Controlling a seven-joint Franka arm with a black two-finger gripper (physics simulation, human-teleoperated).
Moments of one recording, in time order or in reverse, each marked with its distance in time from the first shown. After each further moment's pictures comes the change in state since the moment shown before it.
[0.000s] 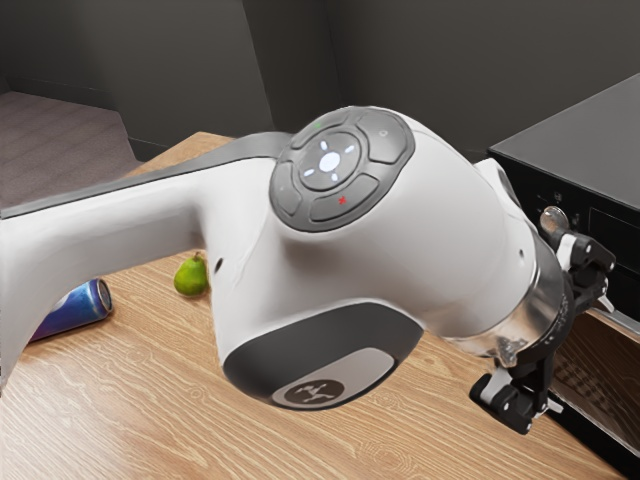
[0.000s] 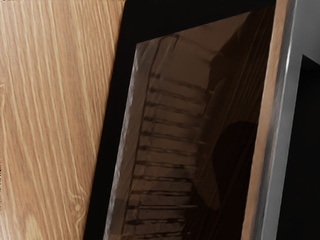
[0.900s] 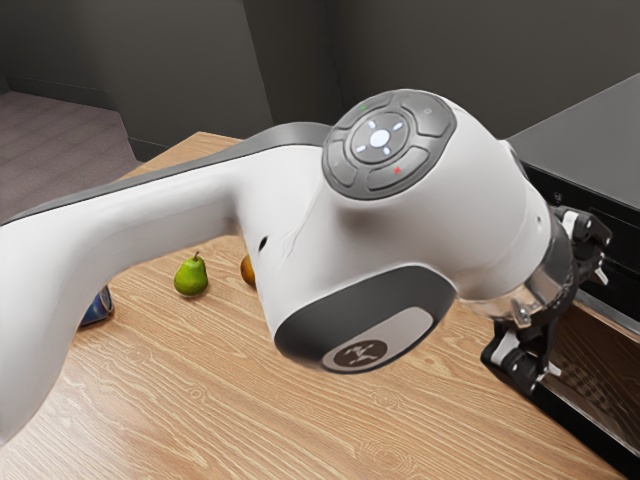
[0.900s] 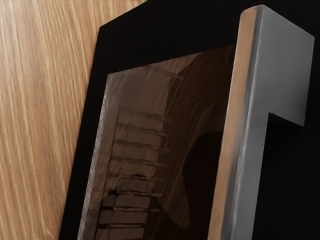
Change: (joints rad) arm 0.031 0.093 0.044 0.085 -0.028 0.001 0.052
